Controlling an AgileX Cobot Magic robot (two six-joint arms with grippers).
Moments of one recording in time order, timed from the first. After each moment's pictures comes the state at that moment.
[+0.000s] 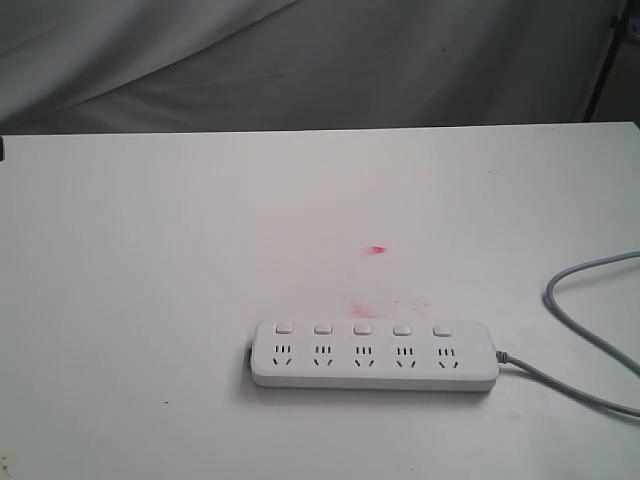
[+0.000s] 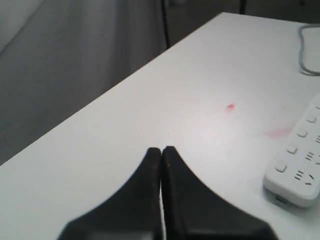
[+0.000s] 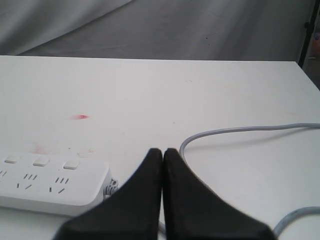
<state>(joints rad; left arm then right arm) 0.48 1.38 -0.81 -1.37 1.19 2.09 -0.17 0.01 0.00 0.04 0.33 -0.02</state>
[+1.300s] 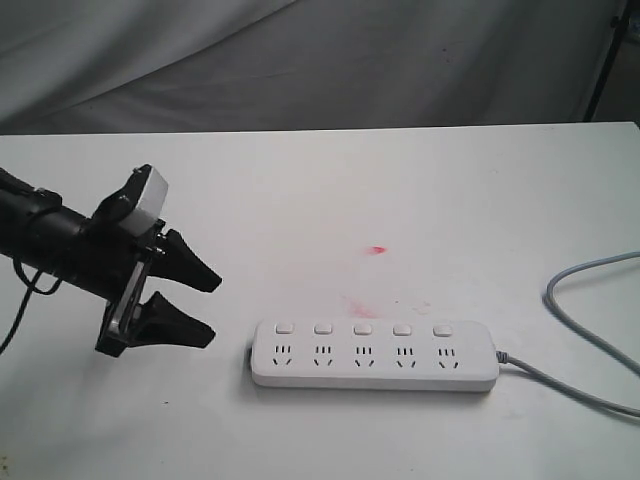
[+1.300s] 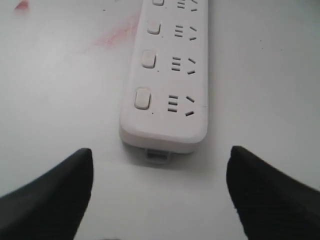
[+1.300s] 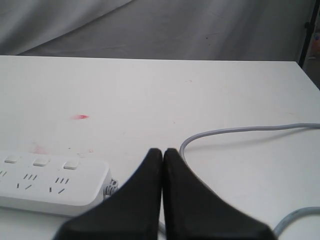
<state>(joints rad) -0.08 1.94 -0.98 -1.10 1.08 2.09 -0.17 0.01 0.00 0.04 0.33 -0.02</state>
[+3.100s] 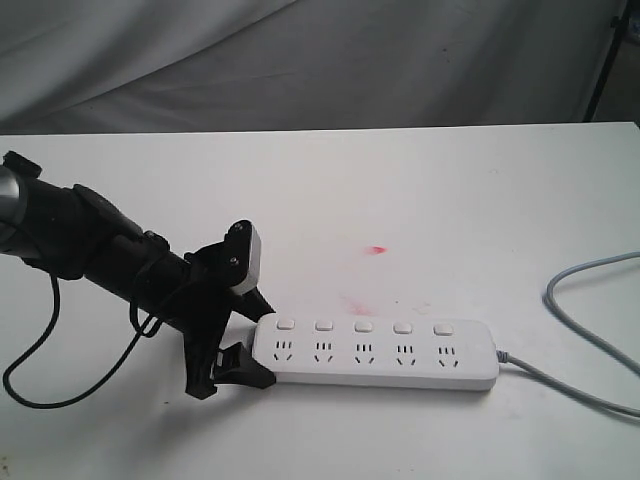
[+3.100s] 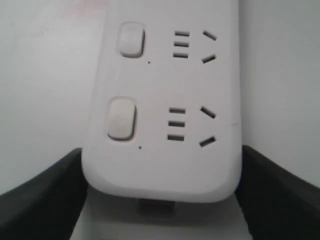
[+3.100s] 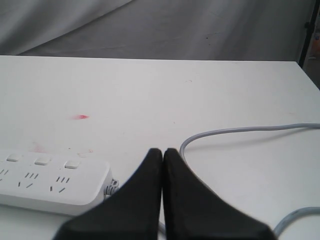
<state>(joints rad) -0.34 2.04 -0.99 -1.14 0.75 2.09 -0.17 0.01 0.00 0.04 0.33 -0.02</state>
